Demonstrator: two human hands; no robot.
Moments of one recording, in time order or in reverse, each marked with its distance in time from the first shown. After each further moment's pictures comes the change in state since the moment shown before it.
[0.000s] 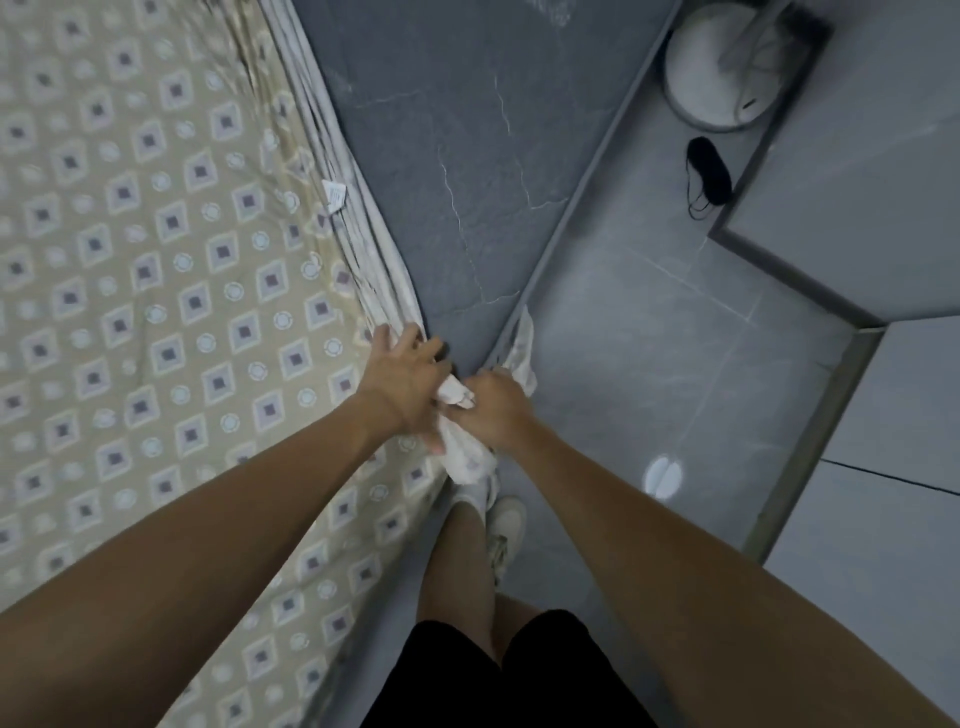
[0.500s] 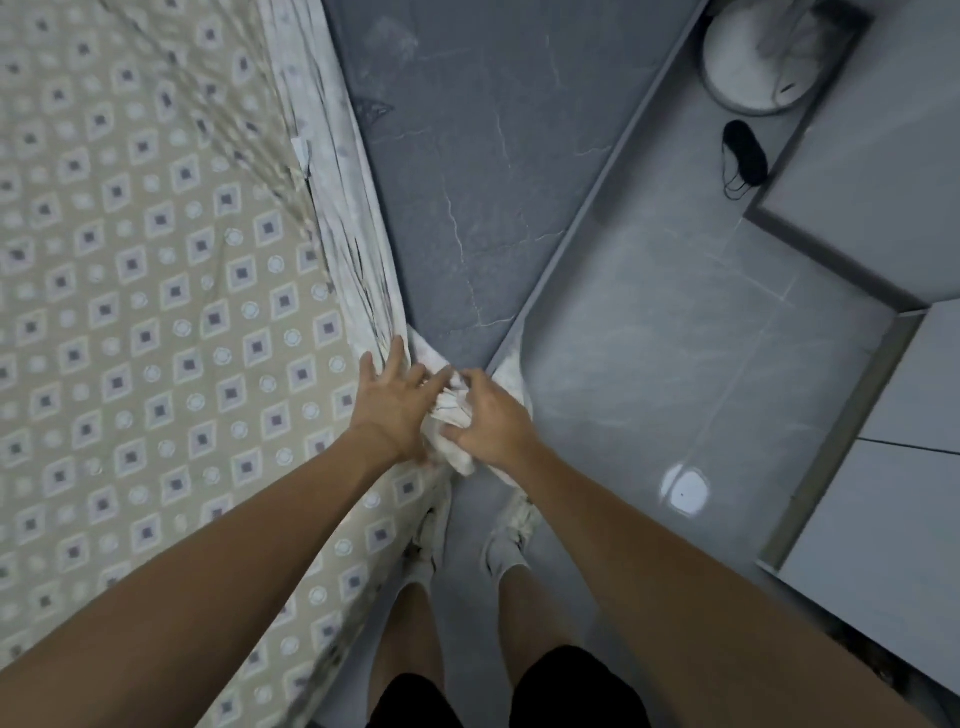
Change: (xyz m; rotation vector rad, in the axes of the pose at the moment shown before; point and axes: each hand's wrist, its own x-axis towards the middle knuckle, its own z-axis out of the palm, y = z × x) left_hand -0.134 0.039 0.092 -0.070 -0.086 -0.189; right_hand -0.099 -0.042 0.098 0.168 0.031 -0.004
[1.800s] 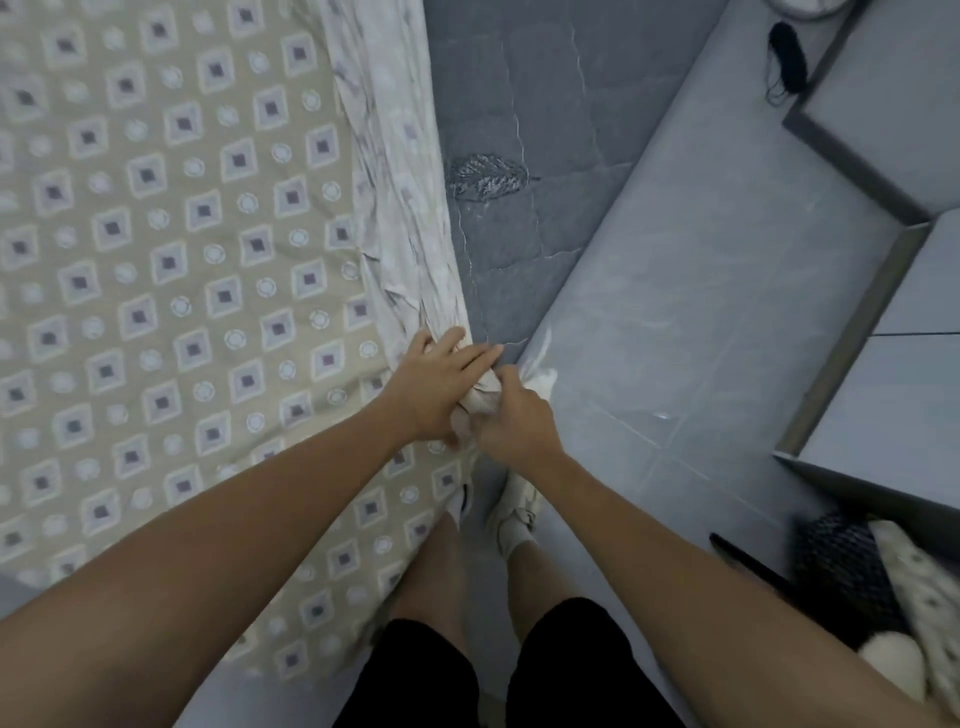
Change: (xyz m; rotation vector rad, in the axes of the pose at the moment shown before) left_hand -0.124 -0.064 0.218 -0.055 0.343 0.361; right_hand -0.139 -0.084 0.225 0.050 0.111 0.123
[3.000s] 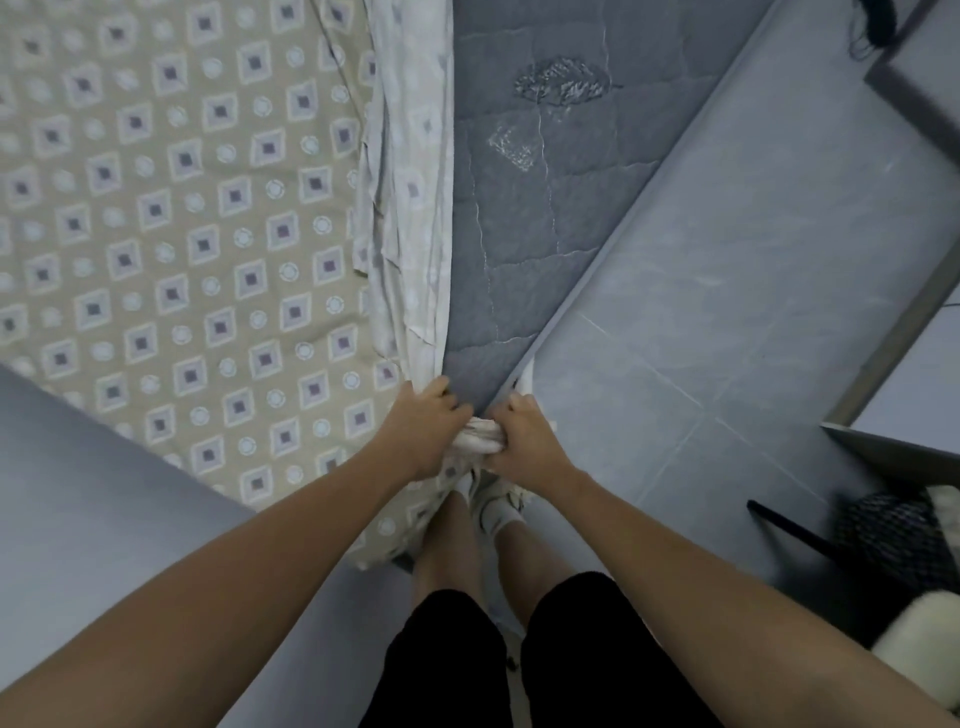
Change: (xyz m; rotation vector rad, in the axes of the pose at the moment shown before) left_hand -0.180 0.070 0.063 -0.075 -0.337 -0.129; right_hand -0.114 0.031 0.129 -0.111 -0.179 -0.248
